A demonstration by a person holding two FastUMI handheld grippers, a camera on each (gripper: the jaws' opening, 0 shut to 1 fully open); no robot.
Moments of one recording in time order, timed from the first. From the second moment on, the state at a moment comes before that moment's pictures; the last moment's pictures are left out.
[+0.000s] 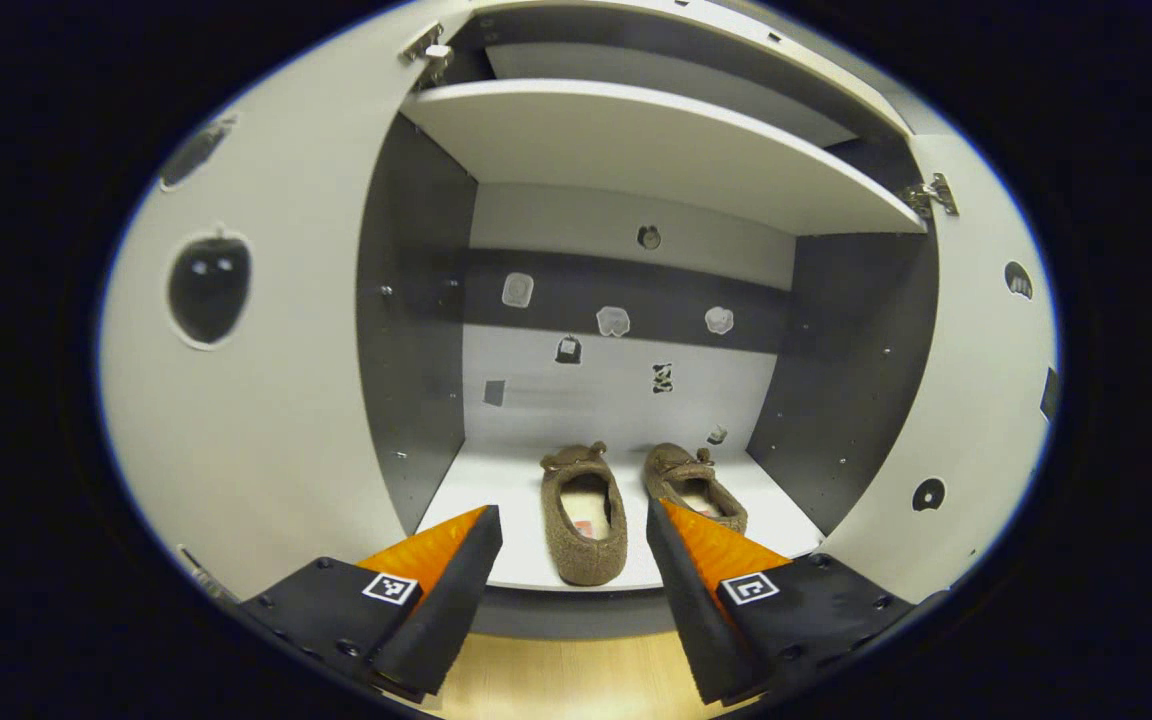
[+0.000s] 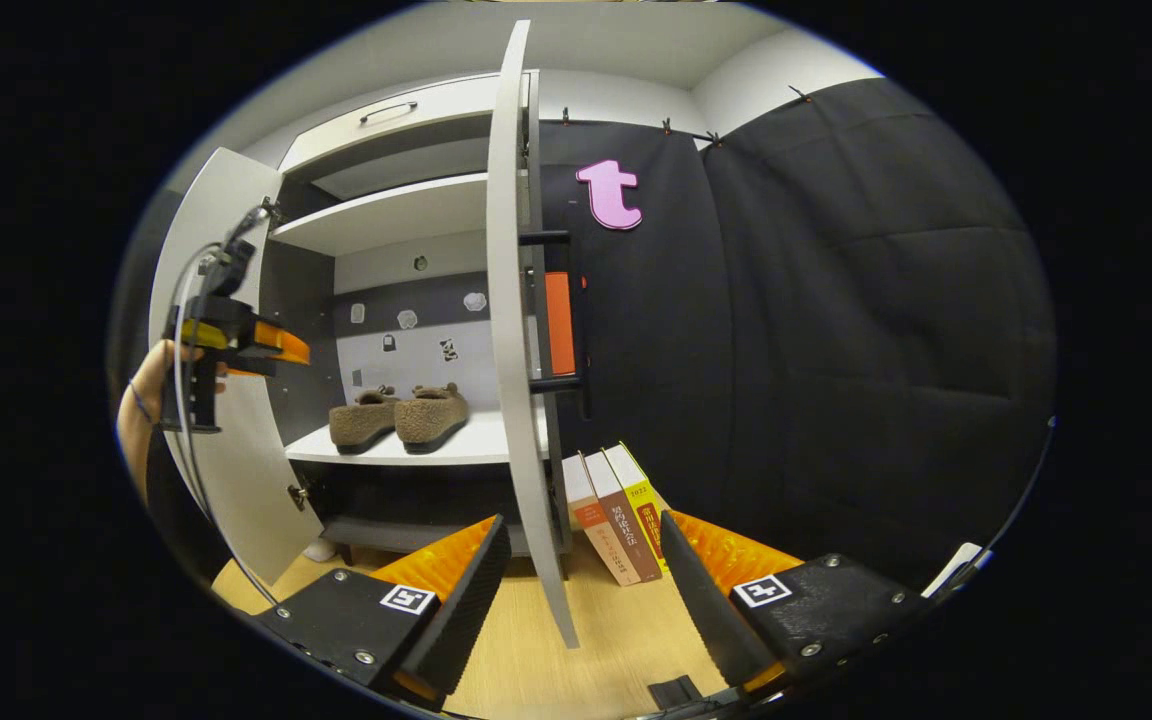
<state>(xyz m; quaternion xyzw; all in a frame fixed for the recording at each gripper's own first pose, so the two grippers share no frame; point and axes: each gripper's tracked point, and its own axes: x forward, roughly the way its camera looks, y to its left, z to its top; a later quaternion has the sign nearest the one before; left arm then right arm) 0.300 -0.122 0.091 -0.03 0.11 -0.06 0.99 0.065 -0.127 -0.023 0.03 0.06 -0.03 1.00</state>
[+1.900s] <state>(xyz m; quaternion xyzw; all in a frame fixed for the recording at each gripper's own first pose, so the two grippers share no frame) 0.073 0.115 0.032 -0.02 0.04 0.04 1.00 0.134 -0.022 -0.027 0.03 0.02 0.01 1.00</state>
